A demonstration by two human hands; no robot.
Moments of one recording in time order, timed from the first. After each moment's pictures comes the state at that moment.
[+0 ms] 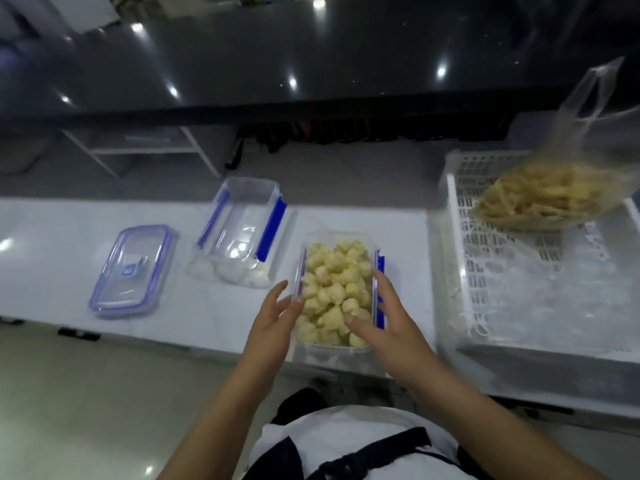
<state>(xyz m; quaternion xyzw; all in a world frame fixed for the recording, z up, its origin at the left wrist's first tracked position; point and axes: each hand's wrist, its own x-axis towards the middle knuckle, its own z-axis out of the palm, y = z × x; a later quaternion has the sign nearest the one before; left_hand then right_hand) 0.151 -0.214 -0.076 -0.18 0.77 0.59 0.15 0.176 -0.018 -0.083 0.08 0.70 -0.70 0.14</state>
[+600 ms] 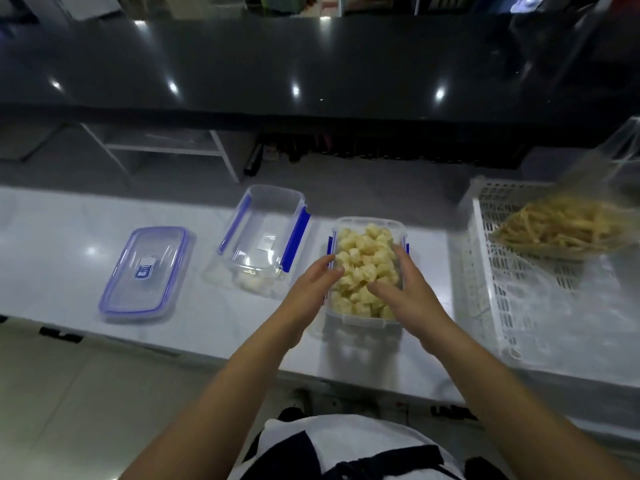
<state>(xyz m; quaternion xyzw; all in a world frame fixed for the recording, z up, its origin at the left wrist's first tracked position) 0.070 -0.222 -0.067 -0.08 0.74 0.61 0.27 0.102 -0.038 -0.054 0.14 0.79 -0.59 0.12</state>
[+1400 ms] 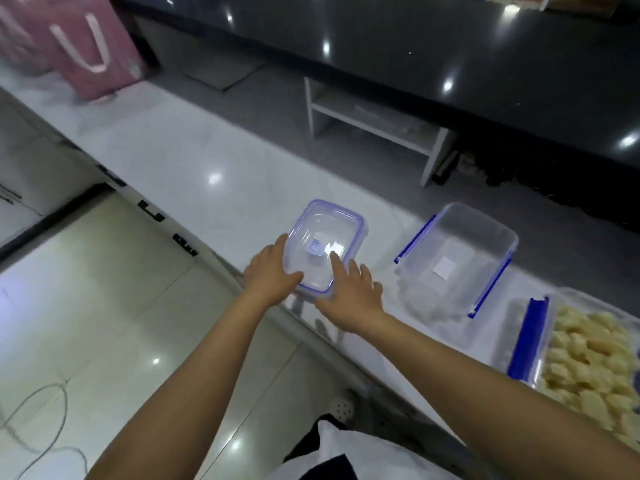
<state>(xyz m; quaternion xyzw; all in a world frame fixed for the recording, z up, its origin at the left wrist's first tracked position) 0.053 -0.577 -0.095 -0.24 0.92 0.28 0.09 0.023 -0.406 -0.105 -0.19 0.93 -0.18 0.27</state>
